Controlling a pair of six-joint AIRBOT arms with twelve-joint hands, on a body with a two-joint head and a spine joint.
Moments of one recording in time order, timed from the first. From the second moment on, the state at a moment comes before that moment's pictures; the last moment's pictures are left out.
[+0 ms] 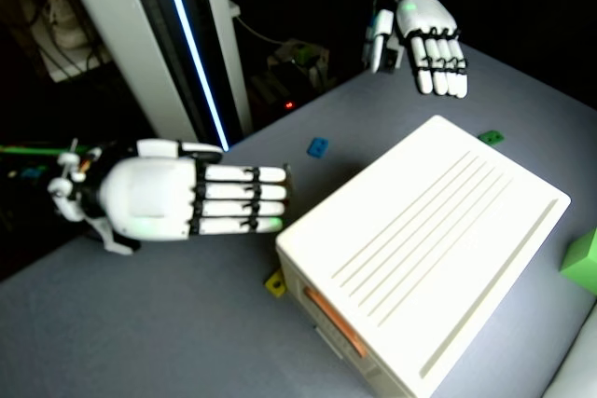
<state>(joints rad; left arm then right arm) 1.21 -0.73 0.79 -0.15 -1.32 0.86 -1.06 -0.89 1.10 -0.32 1.16 -0.34</state>
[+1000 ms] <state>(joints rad) 1.22 -0.73 0.79 -0.15 -1.33 0.86 -0.95 -0.99 1.17 -0.34 1.10 -0.34</state>
